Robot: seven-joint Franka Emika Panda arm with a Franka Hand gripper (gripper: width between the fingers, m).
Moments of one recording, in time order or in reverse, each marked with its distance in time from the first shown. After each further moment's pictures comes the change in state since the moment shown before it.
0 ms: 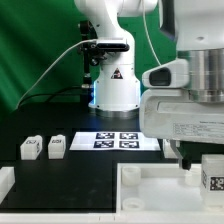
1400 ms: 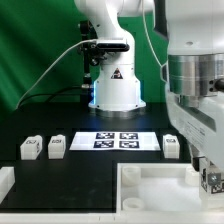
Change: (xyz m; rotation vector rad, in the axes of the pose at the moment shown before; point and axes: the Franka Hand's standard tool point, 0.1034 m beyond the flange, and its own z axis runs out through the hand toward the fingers) arm -0.002 0.012 0.005 0.019 -0.066 1.311
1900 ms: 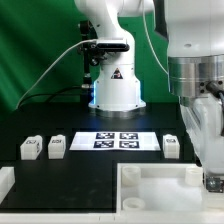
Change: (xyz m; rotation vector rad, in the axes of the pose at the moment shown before) arm -0.002 0.004 0.001 -0.026 0.005 0.004
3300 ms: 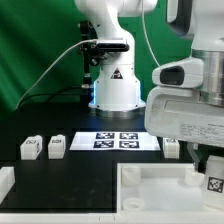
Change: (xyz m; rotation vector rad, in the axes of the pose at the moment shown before) arm -0.011 -0.010 -0.003 -0.039 0.078 -1.026
